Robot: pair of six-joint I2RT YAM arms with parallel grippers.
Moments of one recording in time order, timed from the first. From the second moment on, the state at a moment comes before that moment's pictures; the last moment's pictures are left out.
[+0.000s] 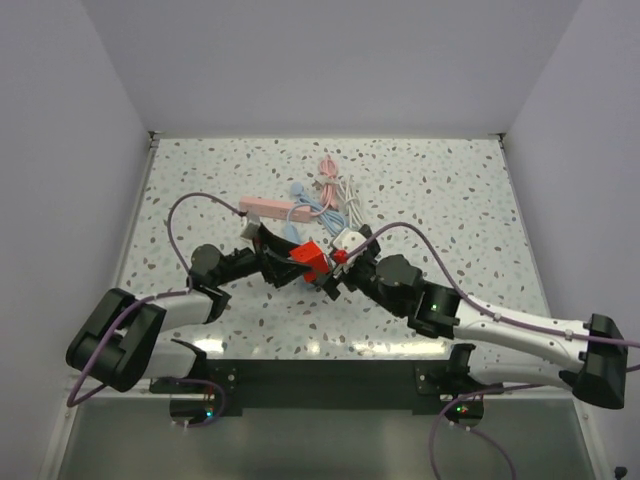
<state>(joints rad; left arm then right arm) -0.40 1.32 0.27 1.24 0.82 -0.63 1.13 1.05 0.70 0.14 0.32 -0.18</state>
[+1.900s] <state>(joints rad) -0.55 1.11 0.28 1.27 0.62 -0.20 0.71 1.22 0.77 0.35 -0.42 0.92</state>
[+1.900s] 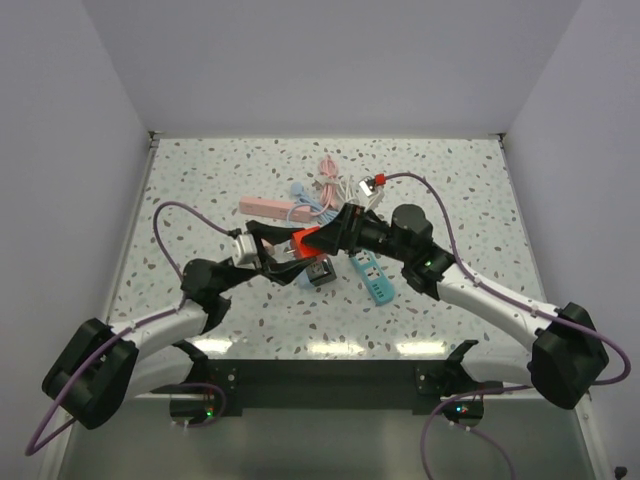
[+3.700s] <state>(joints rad) -0.57 1.18 0.32 1.35 0.62 -0.02 0.68 1.18 0.82 0.23 -0.40 0.84</state>
